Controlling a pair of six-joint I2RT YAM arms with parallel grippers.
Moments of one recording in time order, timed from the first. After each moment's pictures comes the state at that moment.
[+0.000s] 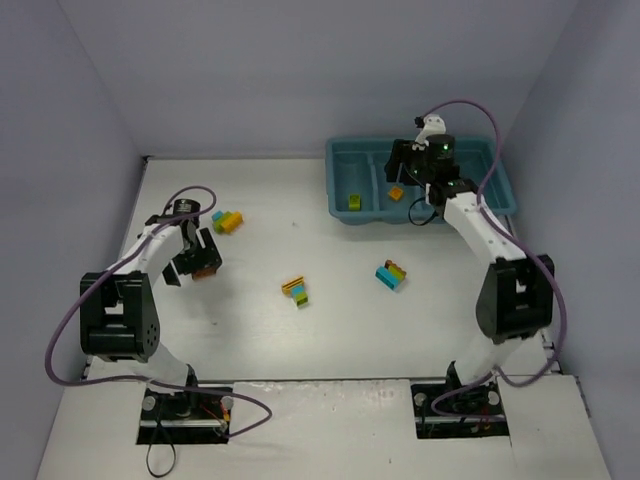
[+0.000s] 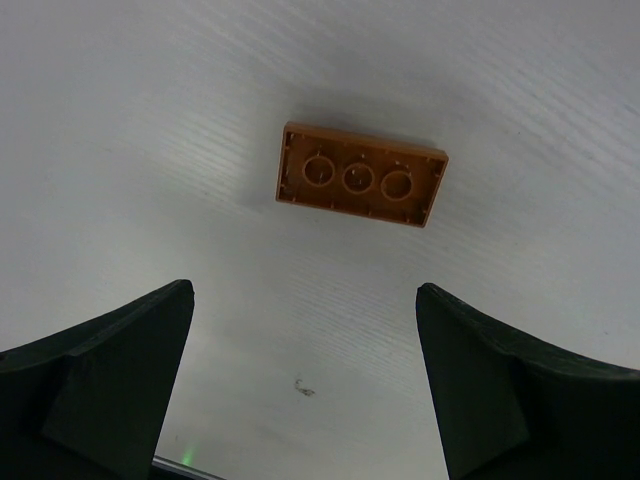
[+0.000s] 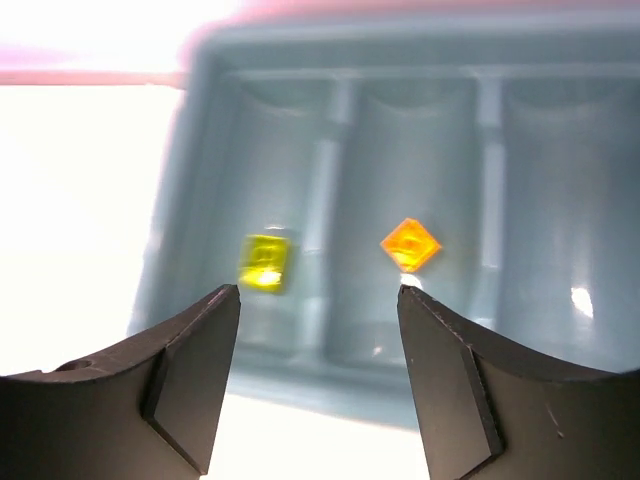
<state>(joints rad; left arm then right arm) -0.02 1.56 1.07 -0.81 -0.20 -0.48 0.16 1.77 1.41 -0.10 -0.08 0.18</state>
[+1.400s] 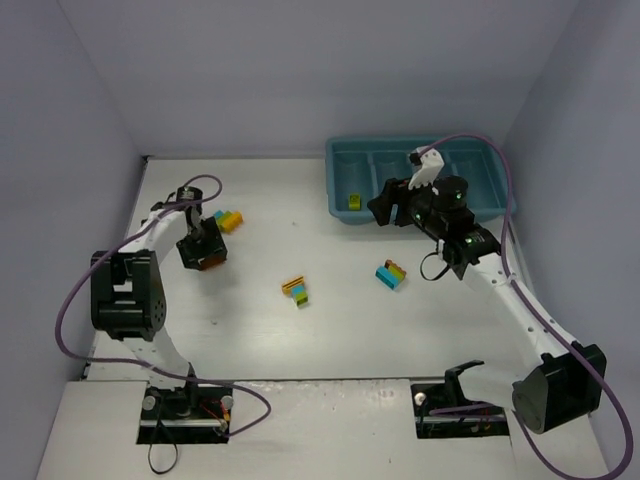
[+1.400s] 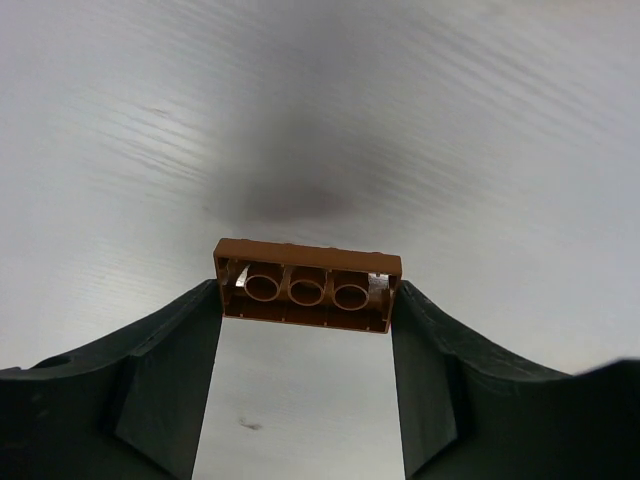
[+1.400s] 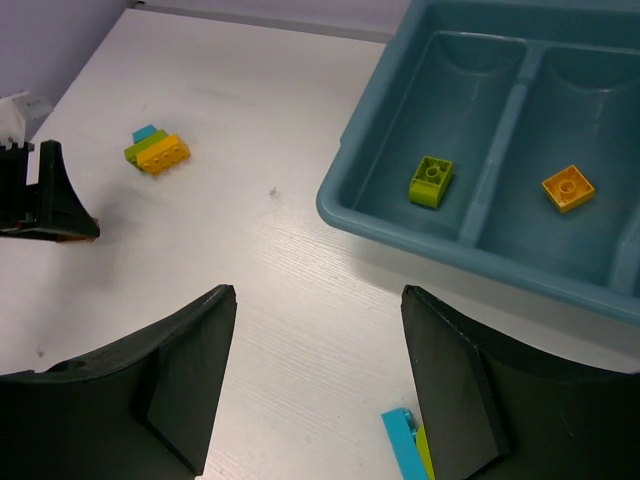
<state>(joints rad) -0.02 1.78 1.22 -0.76 -0.05 -0.42 0.33 1.21 1.02 -0.13 -0.20 0.20</state>
